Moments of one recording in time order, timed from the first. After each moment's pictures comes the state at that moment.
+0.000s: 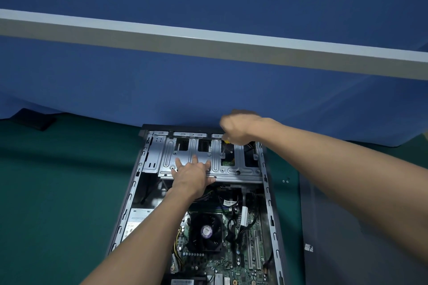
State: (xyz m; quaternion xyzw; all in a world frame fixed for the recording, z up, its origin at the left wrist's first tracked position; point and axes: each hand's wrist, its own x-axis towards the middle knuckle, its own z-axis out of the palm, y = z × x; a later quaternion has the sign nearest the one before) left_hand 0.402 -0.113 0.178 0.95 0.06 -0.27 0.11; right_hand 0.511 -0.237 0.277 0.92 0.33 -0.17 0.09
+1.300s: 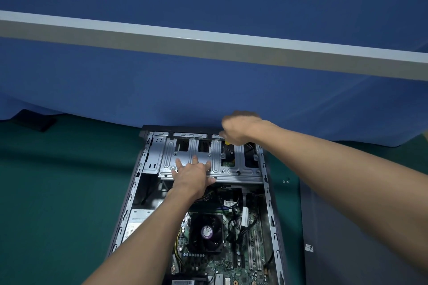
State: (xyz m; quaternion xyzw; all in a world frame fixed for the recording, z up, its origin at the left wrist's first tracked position) left_hand 0.403 -0.113 0.178 0.95 0.06 -0.27 0.11; right_hand 0.508 -0.233 0.275 0.94 0.27 -0.16 0.10
